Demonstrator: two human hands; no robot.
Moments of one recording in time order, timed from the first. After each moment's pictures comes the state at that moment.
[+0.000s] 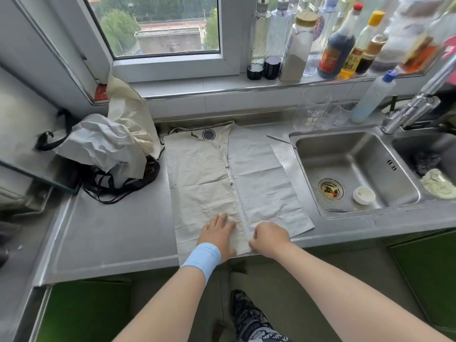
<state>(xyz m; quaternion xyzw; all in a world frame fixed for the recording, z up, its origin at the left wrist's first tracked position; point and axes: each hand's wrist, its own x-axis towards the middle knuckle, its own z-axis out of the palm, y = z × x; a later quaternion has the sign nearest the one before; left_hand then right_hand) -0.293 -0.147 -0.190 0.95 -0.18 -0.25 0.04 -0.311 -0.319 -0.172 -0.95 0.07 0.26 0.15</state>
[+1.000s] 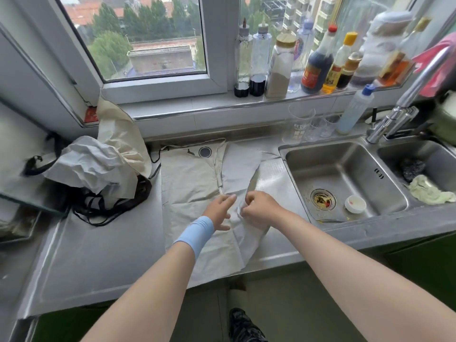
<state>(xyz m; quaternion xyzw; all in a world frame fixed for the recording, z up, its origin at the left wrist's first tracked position) -0.210 -0.184 -0.116 0.72 0.13 -0.34 0.59 -0.230 -0.340 -0.096 -0.90 0.09 0.17 0.39</state>
